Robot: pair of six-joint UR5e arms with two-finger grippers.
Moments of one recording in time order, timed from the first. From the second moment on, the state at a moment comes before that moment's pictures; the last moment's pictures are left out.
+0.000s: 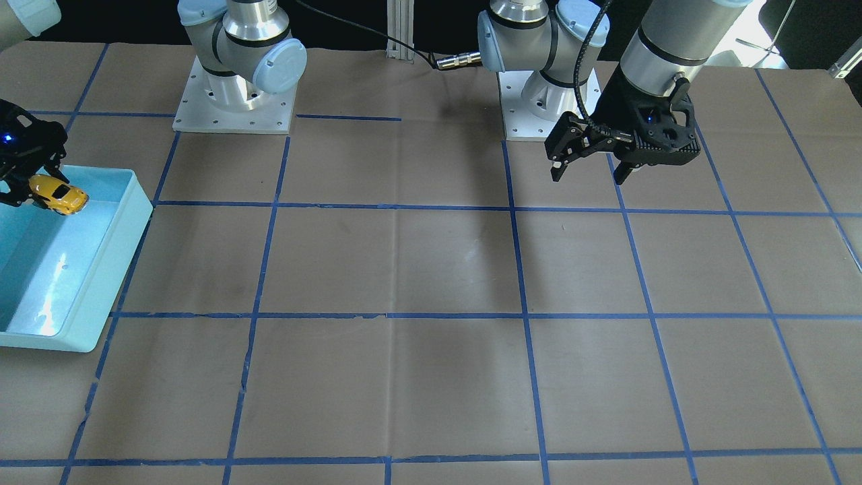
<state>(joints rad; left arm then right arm) -1.48 -1.47 -1.76 -1.46 1.49 0.07 0.90 -1.62 2.05 -2.01 -1.64 -1.89</state>
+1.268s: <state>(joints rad) -1.48 -1.47 -1.76 -1.46 1.49 0.07 0.89 -1.33 2.05 -2.26 -1.64 -2.09</state>
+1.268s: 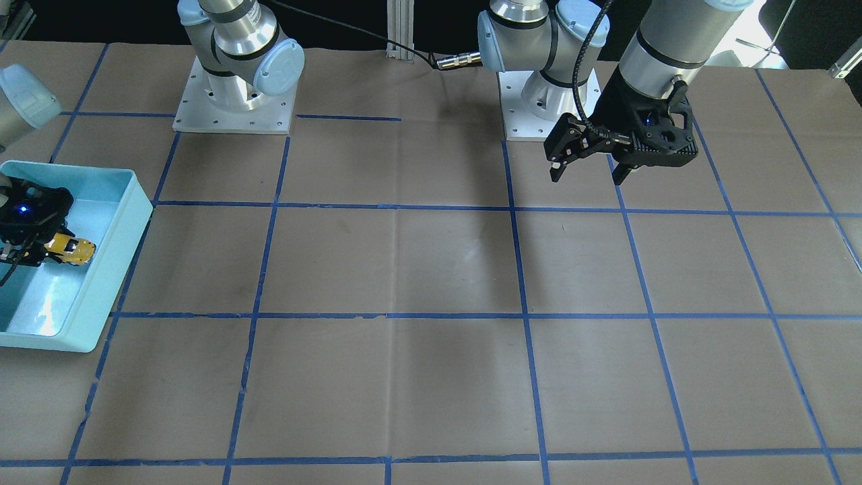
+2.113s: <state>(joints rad) -1.48 -1.47 -1.76 -1.46 1.49 0.07 0.89 -1.45 2.04 -2.19 -1.60 -2.04</state>
